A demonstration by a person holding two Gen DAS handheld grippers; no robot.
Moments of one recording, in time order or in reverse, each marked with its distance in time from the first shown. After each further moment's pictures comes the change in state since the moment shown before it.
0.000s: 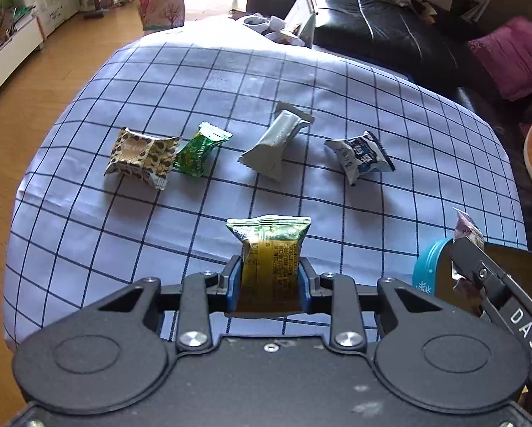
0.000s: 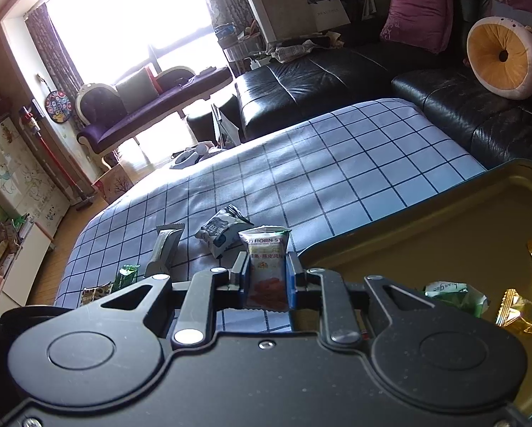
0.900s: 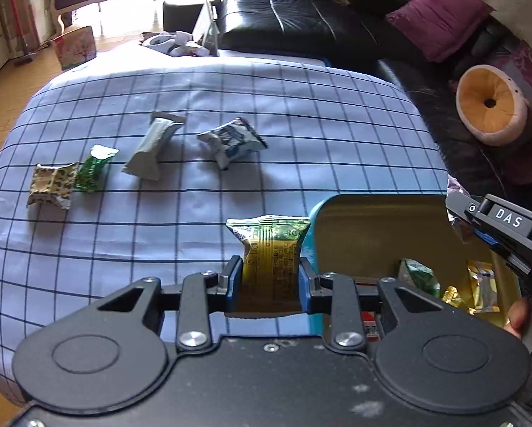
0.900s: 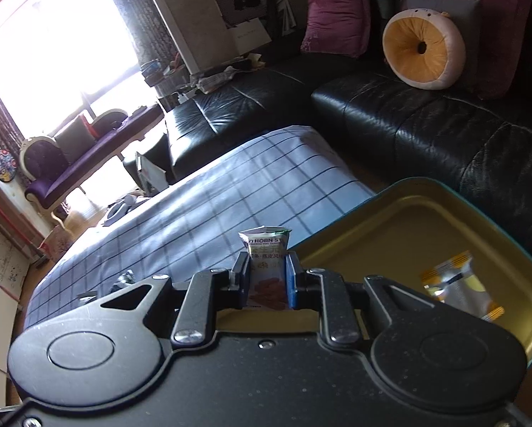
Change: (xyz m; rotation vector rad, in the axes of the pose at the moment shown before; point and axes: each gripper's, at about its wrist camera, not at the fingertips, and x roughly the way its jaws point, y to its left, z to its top) left arm -0.015 -0.074 -0.026 0.211 -0.023 -0.164; right arm -0.021 -0.093 0.027 0.175 -0.079 -0.178
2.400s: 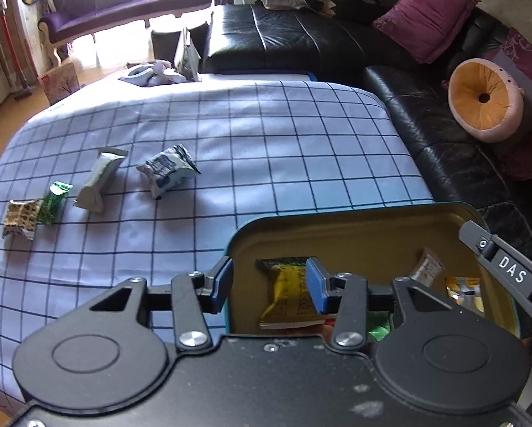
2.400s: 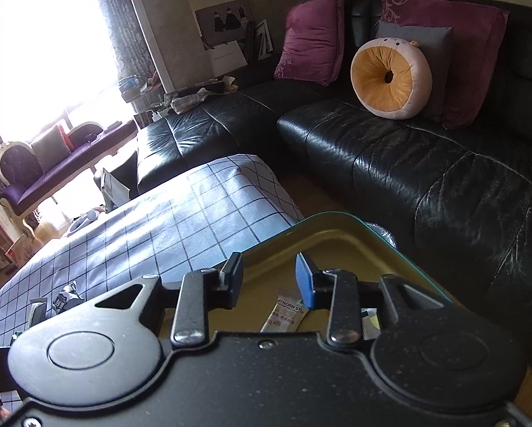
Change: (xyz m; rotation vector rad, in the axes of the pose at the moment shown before) left arm 0.018 -0.075 0.002 0.068 -0.084 0.065; right arm -0.017 -0.041 0.006 -0.039 -0.085 -0.079
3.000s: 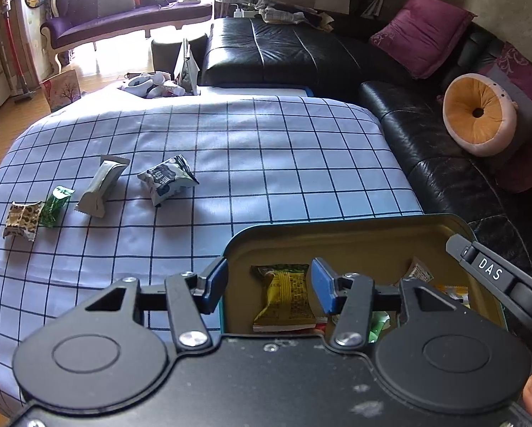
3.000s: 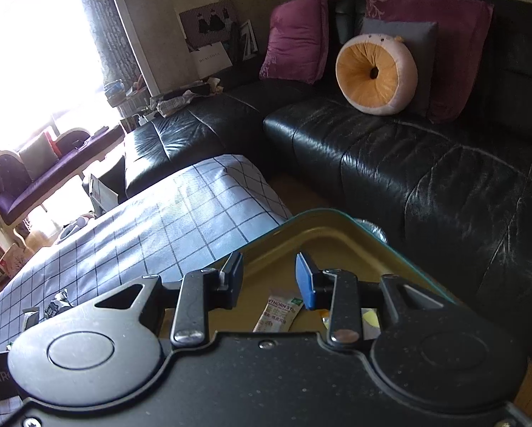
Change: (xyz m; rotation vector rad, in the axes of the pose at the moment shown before) left arm -0.013 0.000 -0.003 -0.024 -0.042 -0.028; right arm 0.004 -0.005 0.000 0.049 0.033 -0.029
